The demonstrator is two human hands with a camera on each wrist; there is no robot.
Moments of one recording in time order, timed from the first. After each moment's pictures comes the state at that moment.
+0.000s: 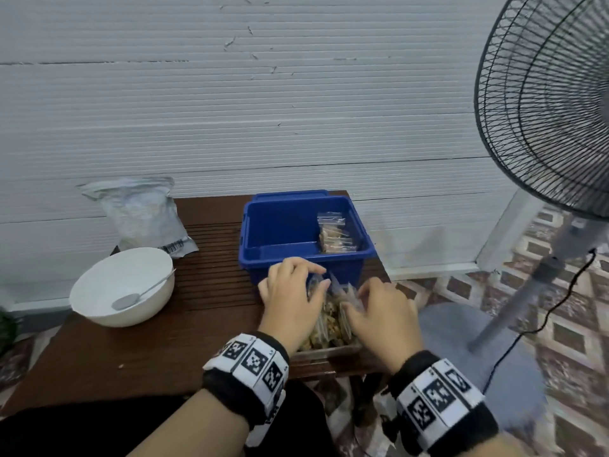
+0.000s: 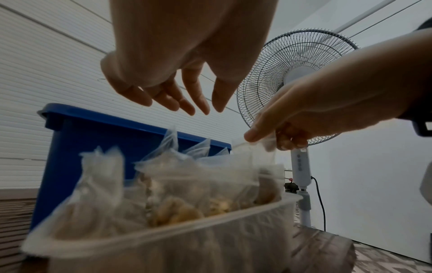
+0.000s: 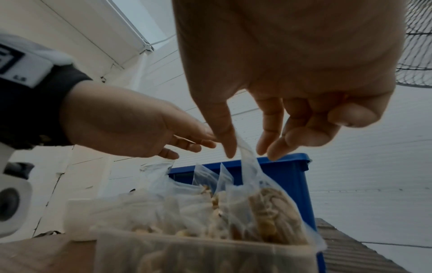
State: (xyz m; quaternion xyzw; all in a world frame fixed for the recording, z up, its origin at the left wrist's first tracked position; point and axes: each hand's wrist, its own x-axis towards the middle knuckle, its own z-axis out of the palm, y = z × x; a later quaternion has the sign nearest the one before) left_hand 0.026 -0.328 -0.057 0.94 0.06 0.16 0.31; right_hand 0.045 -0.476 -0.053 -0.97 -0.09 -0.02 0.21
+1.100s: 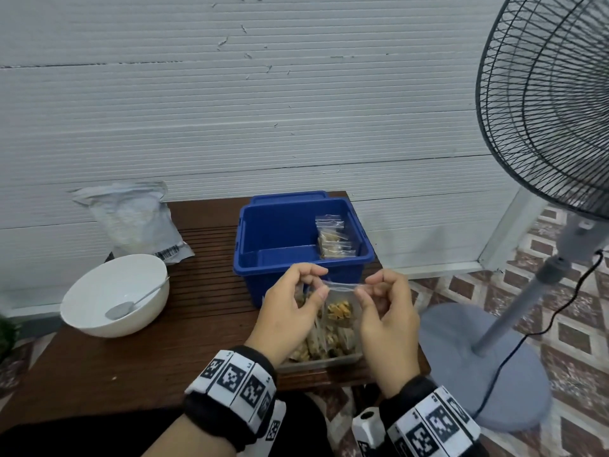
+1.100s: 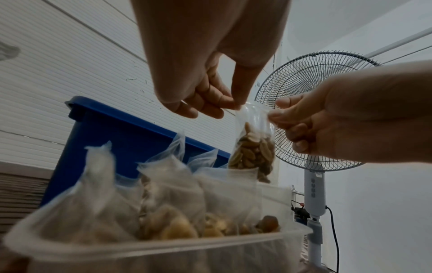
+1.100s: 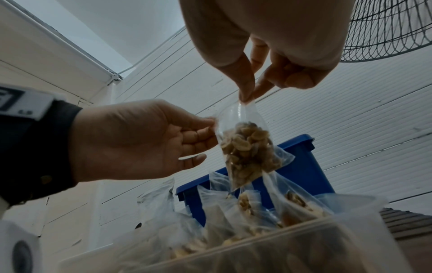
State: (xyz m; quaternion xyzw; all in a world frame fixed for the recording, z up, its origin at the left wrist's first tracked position) left_hand 0.022 -0.326 -0.048 0.82 0.00 0.13 0.56; right_hand 0.040 -0.469 -0.069 -0.76 -0.09 -0.18 0.62
